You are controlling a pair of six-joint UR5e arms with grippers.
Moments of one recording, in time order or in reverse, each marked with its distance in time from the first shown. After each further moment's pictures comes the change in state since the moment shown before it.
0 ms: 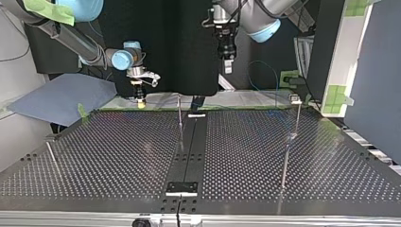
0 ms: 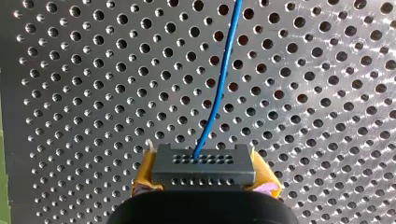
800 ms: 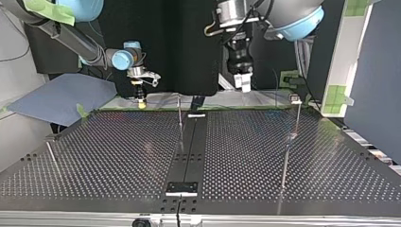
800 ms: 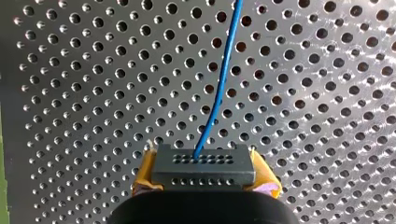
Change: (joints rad) left arm 0.045 0.219 0.182 -0.128 -0.040 -0.030; right arm 0.001 0.000 -0.001 -0.001 -0.012 0.001
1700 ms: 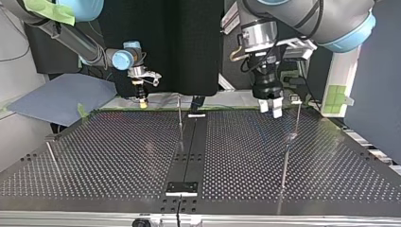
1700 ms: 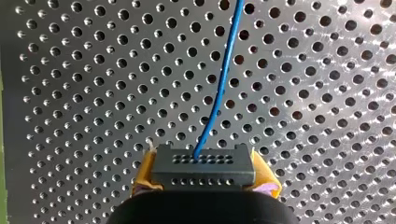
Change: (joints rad) left arm 0.204 0.040 0.035 -0.022 0.162 -0.102; right arm 0.001 0.000 0.000 0.004 -0.025 -0.001
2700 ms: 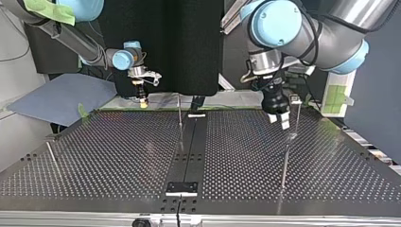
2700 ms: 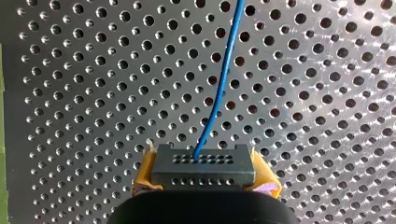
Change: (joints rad) left arm 0.122 -0.088 0.003 0.012 0.036 -0.037; right arm 0.001 0.000 0.000 0.001 0.000 0.000
